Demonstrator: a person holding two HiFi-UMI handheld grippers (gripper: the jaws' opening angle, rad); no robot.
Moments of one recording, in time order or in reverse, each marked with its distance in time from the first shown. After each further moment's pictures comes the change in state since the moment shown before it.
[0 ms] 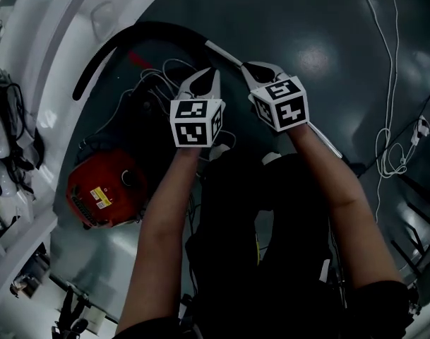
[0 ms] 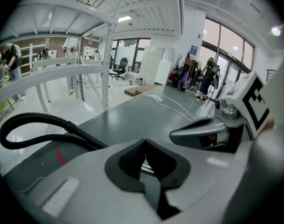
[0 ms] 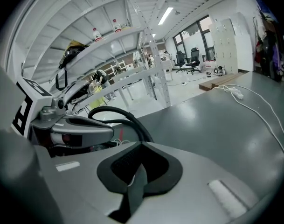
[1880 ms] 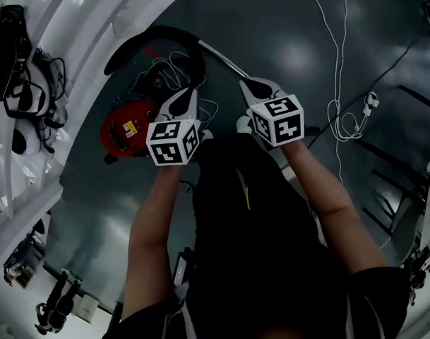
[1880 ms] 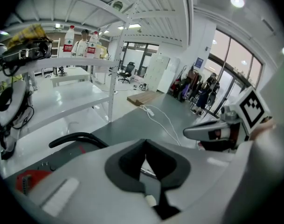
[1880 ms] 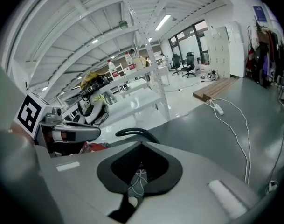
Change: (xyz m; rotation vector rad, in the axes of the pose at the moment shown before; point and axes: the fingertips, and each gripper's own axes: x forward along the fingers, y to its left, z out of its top) left arm -0.353 -0.125 0.184 -0.131 0.006 0.009; right arm -0.360 0.139 0.169 0.062 0.018 -0.025
